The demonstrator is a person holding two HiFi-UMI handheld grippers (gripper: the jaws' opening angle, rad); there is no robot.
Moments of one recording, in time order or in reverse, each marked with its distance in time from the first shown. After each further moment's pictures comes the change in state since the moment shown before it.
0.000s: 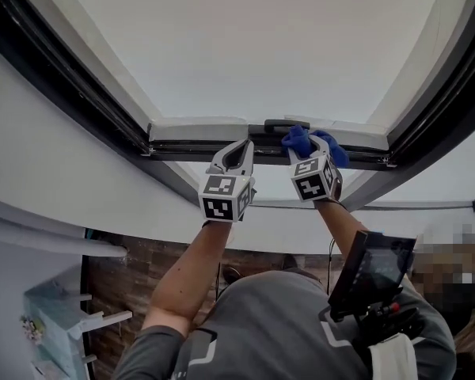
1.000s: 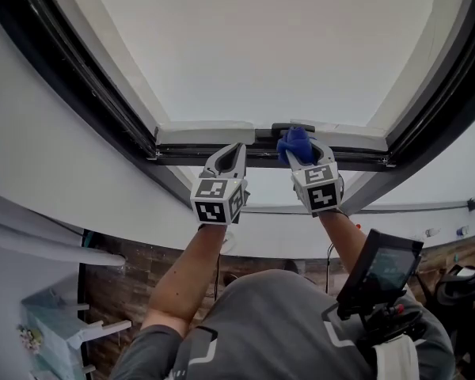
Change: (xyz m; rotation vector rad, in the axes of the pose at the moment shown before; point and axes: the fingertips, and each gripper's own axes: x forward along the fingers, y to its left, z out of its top) left arm -0.036 0.036 0.012 -0.033 -0.060 0.000; right arm -0.048 0.028 0.055 0.146 -0.131 0.033
